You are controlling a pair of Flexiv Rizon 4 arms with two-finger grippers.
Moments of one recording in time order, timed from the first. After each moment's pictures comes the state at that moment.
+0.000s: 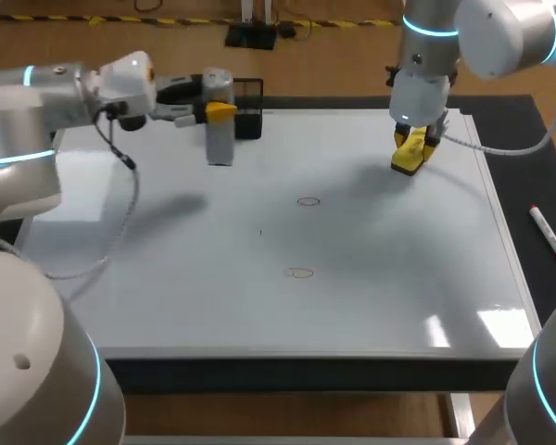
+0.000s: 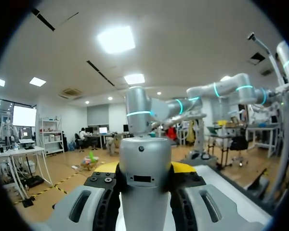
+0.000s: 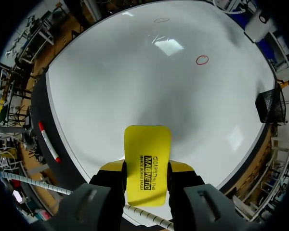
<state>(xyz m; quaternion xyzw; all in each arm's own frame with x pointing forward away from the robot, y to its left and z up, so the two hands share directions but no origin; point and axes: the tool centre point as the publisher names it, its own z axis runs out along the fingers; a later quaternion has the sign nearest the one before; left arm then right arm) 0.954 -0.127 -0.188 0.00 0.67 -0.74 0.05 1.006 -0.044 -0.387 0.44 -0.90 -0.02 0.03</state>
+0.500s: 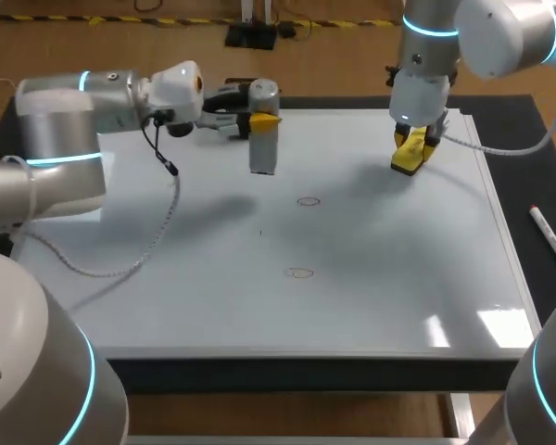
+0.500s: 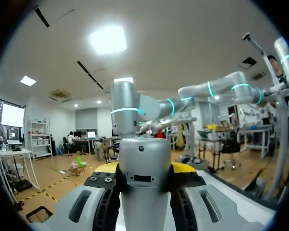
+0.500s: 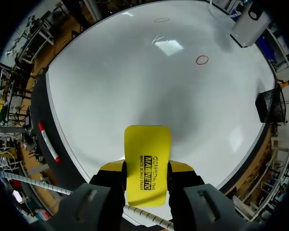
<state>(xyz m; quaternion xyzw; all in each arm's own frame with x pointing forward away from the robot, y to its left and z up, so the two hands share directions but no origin) 0.939 -0.195 -0.199 0.04 0.66 -0.75 0.01 1.006 -0.044 -0.387 0.44 -0.90 -0.02 0.03</state>
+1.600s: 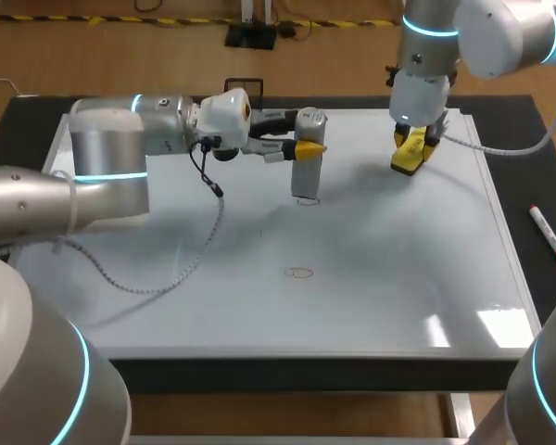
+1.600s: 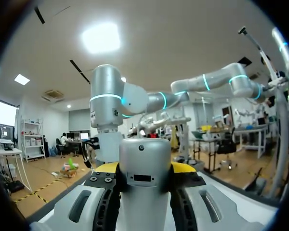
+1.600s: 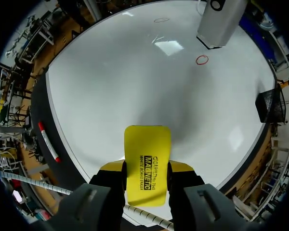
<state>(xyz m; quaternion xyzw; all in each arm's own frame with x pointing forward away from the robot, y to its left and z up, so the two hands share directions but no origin) 0.905 -0.263 -0.228 0.06 0.65 -0.76 -0.01 1.006 -0.044 -0.387 0.44 -0.90 -0.02 0.03</state>
